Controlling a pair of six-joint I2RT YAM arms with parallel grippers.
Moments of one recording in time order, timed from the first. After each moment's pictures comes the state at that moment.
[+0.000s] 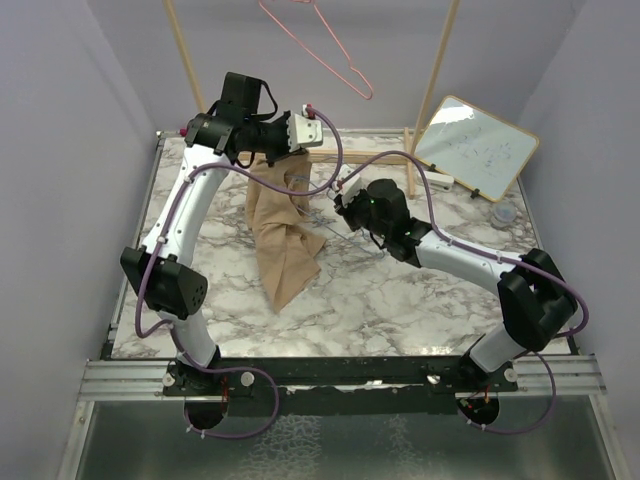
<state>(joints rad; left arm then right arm) -0.32 1.79 2.05 -0.98 0.70 1.06 0.70 1.57 1.00 0.27 -0.02 -0.28</state>
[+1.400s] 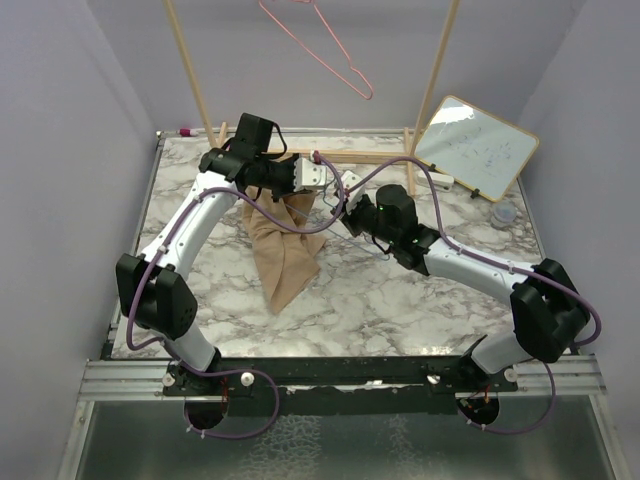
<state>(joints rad) -0.38 1.64 1.62 -0.83 0.72 1.11 0.71 1.49 0.93 0.32 -0.15 -0.27</state>
